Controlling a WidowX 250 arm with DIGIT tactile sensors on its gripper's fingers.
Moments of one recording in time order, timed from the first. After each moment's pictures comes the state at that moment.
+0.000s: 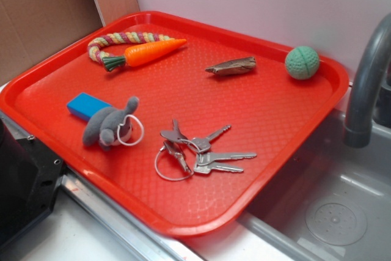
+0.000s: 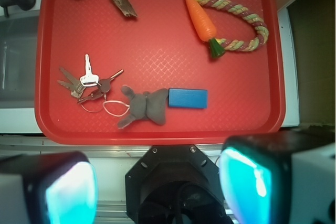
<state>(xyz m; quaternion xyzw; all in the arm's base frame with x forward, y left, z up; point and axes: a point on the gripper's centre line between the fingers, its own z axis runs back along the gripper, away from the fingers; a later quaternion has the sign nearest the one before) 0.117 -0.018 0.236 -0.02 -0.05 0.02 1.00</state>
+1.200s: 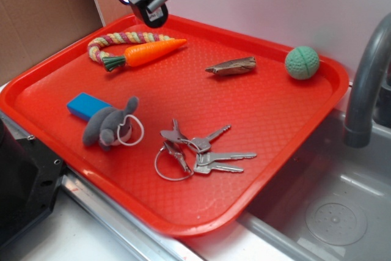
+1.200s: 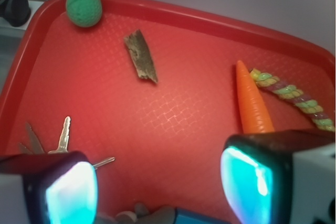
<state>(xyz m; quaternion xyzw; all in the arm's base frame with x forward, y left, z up) 0.231 -0.021 0.141 -0.03 -0.11 -0.11 0.99</state>
